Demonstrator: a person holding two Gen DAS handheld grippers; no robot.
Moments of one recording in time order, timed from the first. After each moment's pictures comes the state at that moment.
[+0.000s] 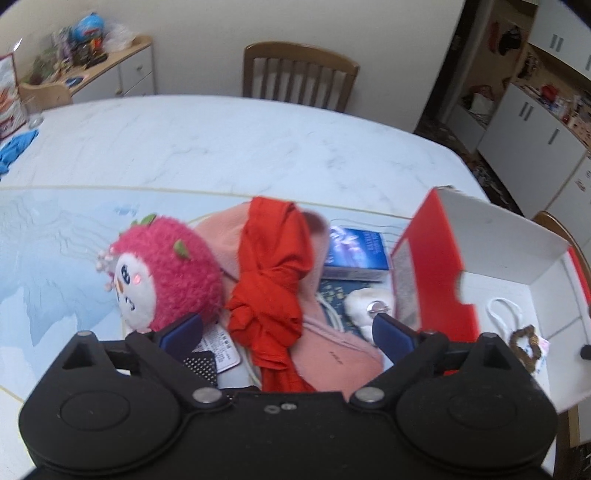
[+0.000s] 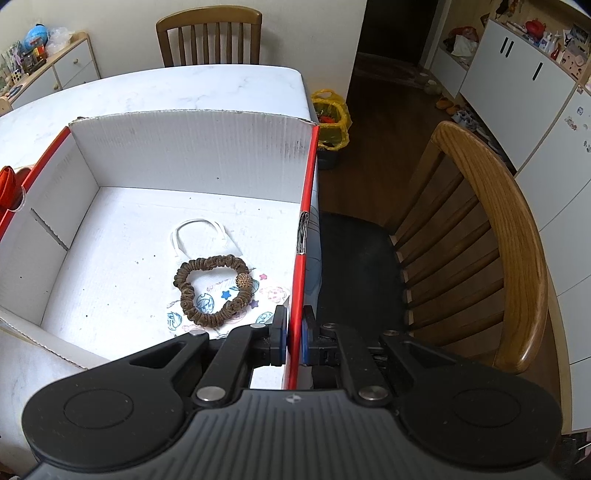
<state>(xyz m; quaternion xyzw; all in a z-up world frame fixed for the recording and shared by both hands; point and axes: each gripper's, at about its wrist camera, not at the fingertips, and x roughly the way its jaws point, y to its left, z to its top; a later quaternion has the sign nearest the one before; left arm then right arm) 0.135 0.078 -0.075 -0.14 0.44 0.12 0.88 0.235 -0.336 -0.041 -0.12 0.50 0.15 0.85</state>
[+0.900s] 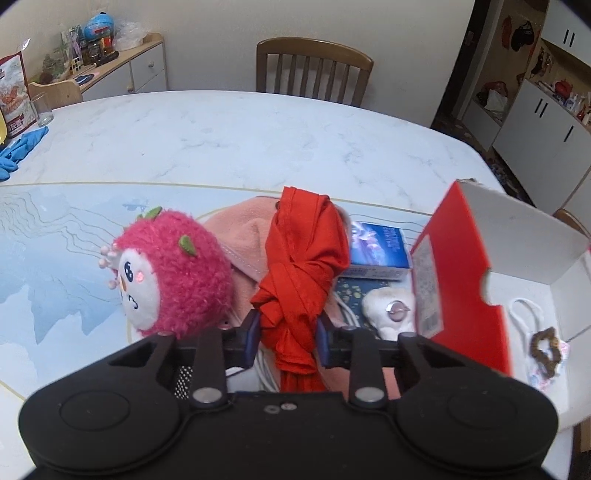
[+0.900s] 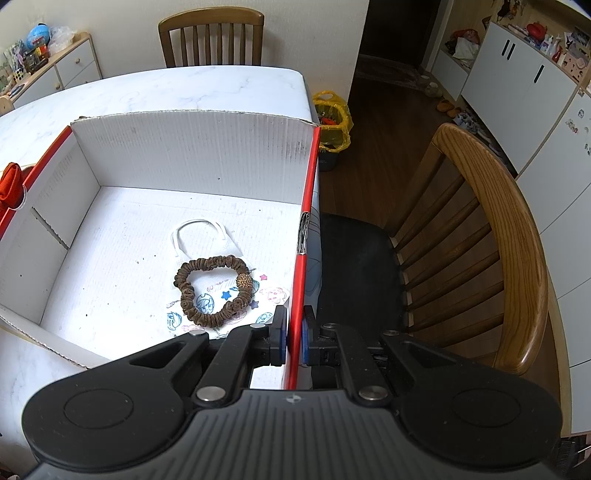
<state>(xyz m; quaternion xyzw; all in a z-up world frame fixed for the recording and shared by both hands) 0.138 0.075 -0.077 -0.12 0.45 0.14 0.87 0.234 -0.335 -0.041 -0.12 0.49 0.15 0.85</state>
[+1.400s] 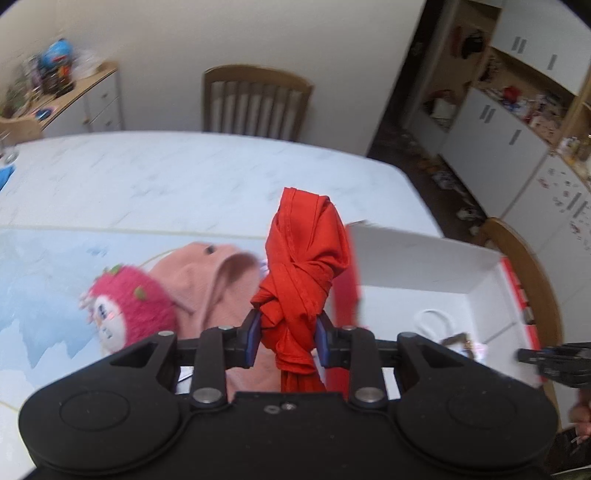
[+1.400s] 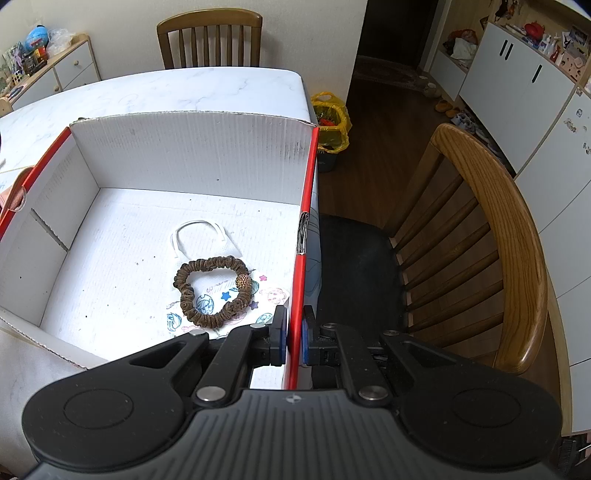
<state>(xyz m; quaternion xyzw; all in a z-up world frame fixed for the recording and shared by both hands) 0.130 0.036 0.001 -0.13 0.42 0.06 0.90 0.233 -0.334 -0.041 -0.12 0.49 0.15 0.85</state>
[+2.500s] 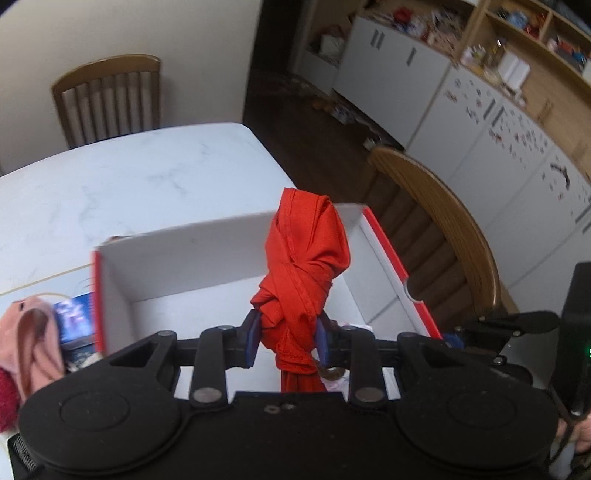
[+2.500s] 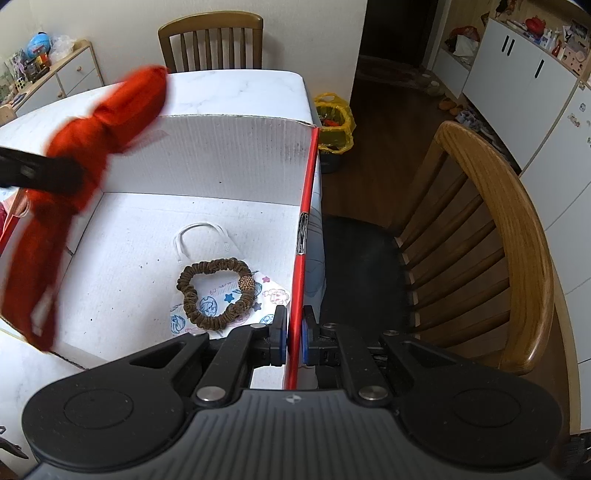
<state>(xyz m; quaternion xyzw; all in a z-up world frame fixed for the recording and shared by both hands) 0.231 -0.124 -0.029 -0.04 0.48 -0.11 0.87 0.234 -0.335 -0.042 -0.11 0.49 0.16 0.85</state>
